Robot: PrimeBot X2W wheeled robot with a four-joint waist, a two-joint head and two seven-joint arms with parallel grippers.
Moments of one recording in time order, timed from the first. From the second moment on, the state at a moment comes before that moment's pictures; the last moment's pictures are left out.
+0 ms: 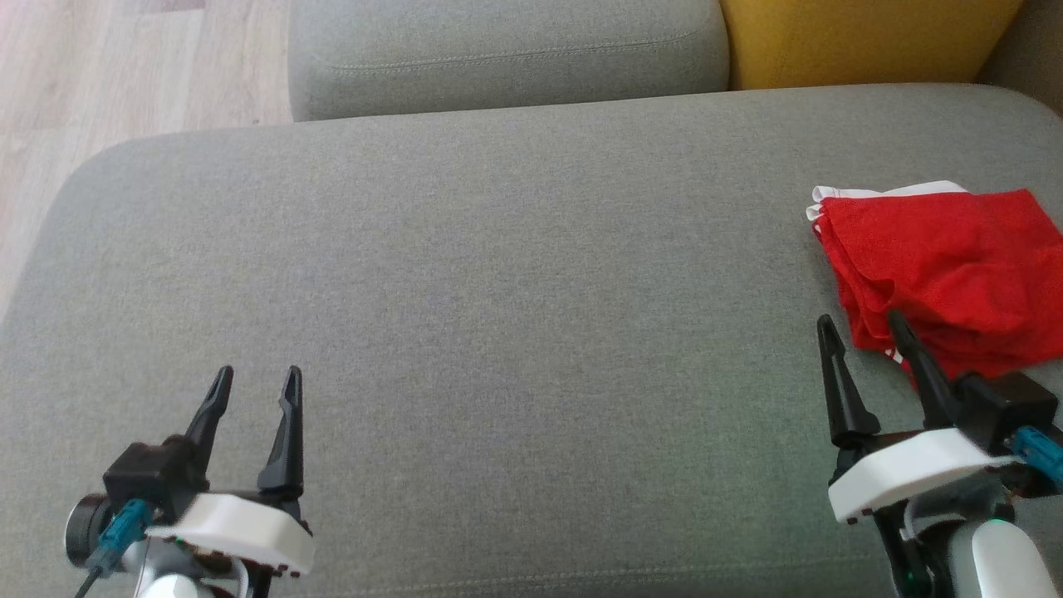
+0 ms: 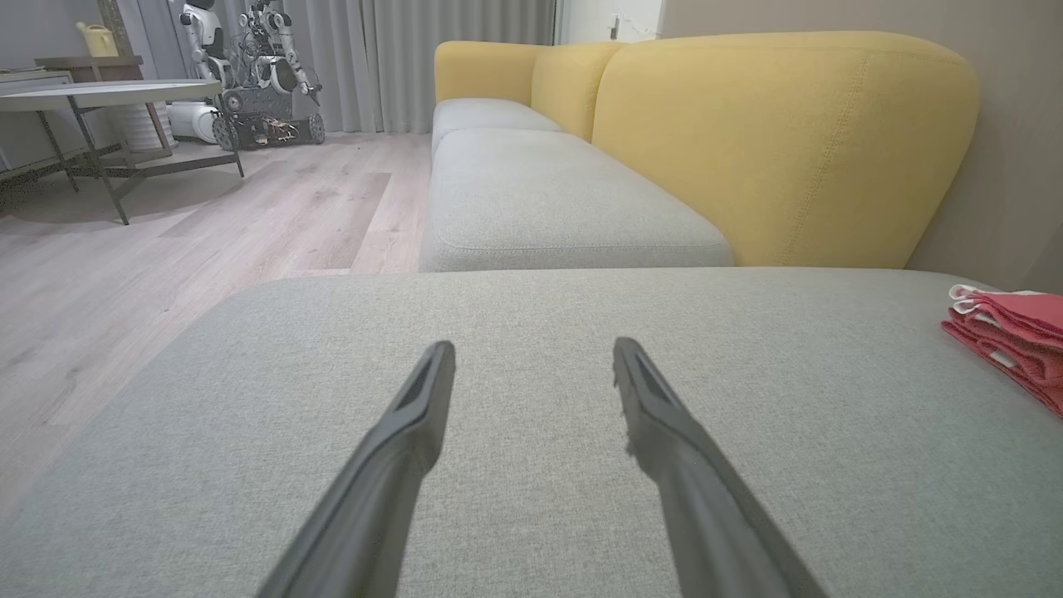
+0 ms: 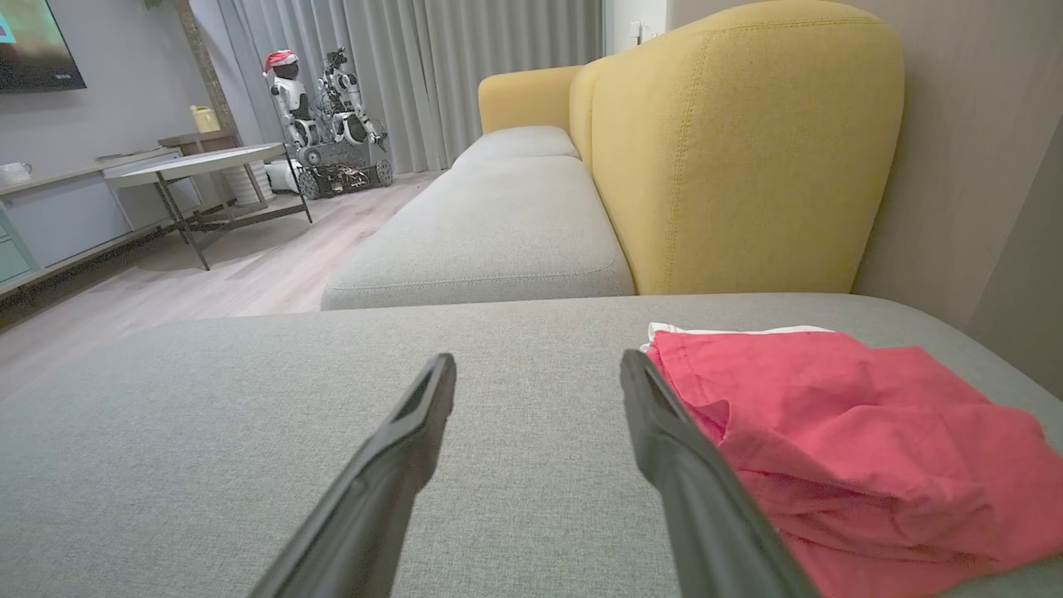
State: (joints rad) left arm 0.04 0.38 -0.37 0.01 -0.46 0.23 -0.22; right arm 0.03 -0.05 -0.01 -0.05 0.14 0.13 0.10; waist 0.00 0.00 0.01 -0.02
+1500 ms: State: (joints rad) left arm 0.08 0.32 -0.36 0.10 -0.62 0.19 -0.18; right arm 0.07 -0.05 -0.01 0.06 0.34 0.13 0.10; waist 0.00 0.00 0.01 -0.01
